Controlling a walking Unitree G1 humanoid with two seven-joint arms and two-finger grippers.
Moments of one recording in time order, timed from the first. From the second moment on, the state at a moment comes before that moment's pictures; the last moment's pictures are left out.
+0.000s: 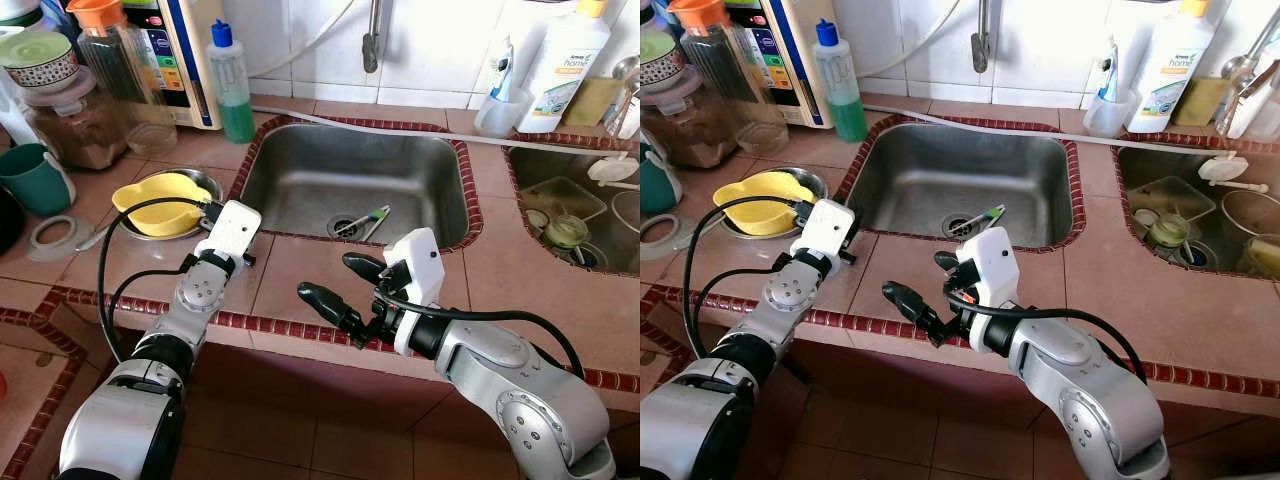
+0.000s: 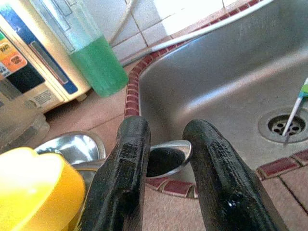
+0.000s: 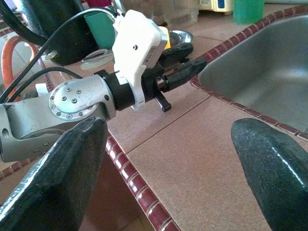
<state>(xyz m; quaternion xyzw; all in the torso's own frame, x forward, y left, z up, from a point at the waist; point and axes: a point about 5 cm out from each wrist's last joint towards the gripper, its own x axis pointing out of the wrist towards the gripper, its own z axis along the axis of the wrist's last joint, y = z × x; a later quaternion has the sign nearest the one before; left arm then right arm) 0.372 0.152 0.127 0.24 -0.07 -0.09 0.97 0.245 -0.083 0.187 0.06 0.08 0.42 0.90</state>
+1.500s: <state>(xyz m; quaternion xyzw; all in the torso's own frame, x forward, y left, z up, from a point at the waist) 0.374 0.156 0.175 0.24 -0.21 0.00 0.95 0.251 -0.083 0.188 0.06 0.07 0.41 0.91</state>
